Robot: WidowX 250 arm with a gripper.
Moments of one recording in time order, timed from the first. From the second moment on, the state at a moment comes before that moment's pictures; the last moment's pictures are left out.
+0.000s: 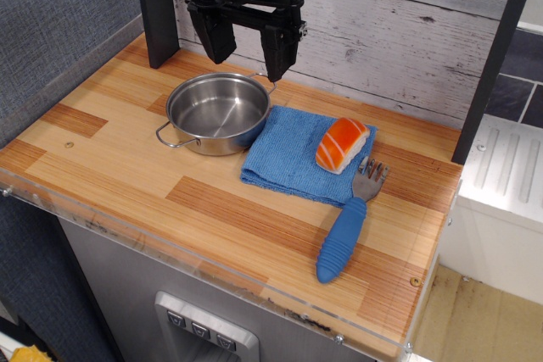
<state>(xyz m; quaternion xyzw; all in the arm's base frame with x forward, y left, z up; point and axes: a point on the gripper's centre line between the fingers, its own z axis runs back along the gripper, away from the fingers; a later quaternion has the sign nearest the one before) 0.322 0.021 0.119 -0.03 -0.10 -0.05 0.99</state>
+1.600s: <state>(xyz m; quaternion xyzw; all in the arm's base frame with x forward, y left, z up) 0.357 -0.039 0.014 -0.02 -0.06 -0.12 0.99</state>
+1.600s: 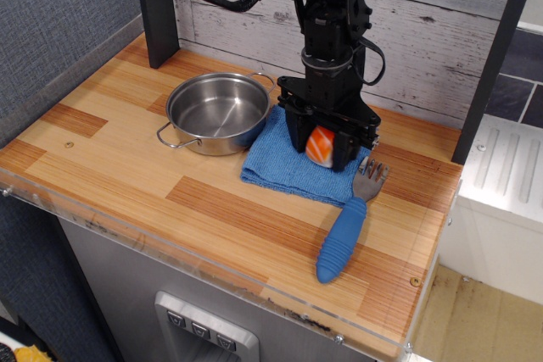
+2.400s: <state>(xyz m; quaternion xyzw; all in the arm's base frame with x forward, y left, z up) 0.304 0.079 0.108 -0.02 -0.12 -0.01 0.99</state>
